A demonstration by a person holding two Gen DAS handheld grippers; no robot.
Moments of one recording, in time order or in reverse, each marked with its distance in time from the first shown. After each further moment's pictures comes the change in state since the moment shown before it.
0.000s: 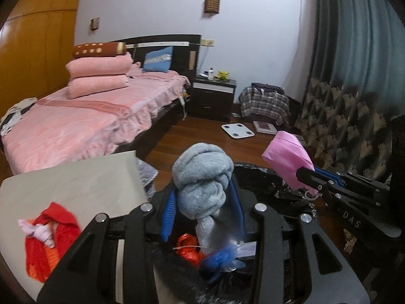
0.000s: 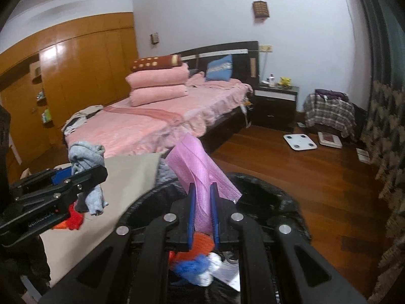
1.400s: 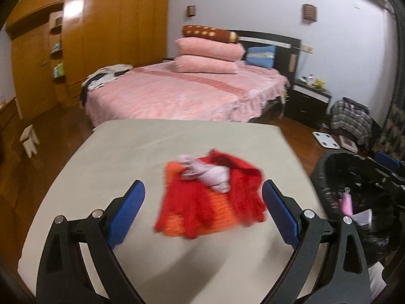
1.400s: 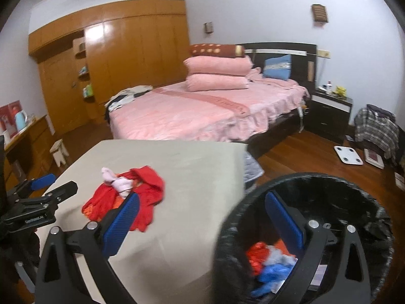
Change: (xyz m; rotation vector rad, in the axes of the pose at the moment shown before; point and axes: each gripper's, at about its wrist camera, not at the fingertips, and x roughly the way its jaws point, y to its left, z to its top) left arm -0.133 0.225 -0.095 -0.252 0.025 0.488; right arm 0.040 0.184 -0.026 -0.175 0.043 0.246
